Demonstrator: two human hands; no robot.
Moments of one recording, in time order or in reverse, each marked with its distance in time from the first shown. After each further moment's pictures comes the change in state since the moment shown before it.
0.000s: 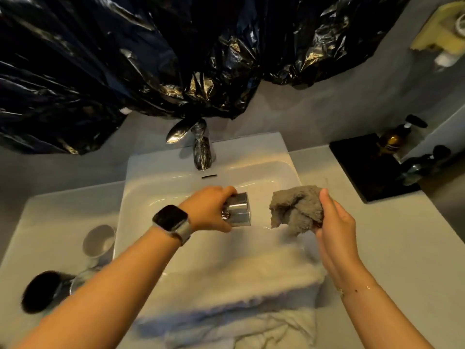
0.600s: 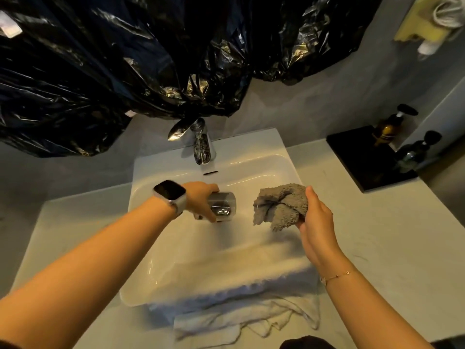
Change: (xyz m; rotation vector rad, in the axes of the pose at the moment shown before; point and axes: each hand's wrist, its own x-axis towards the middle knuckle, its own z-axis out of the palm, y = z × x) left_hand -0.003 -0.012 -0.020 0.087 -0.274 -0.215; right_hand -0.017 0.017 0.006 0.061 -0.018 0.124
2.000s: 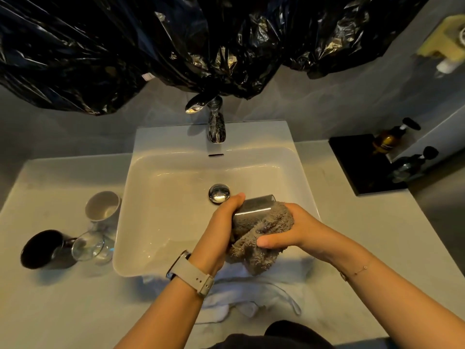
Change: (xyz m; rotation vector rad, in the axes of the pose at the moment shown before) left_hand -0.092 0.082 0.089 -1.895 0.216 -0.011; right_hand -0.053 -0.023 0.015 -0.680 -0.945 0.055
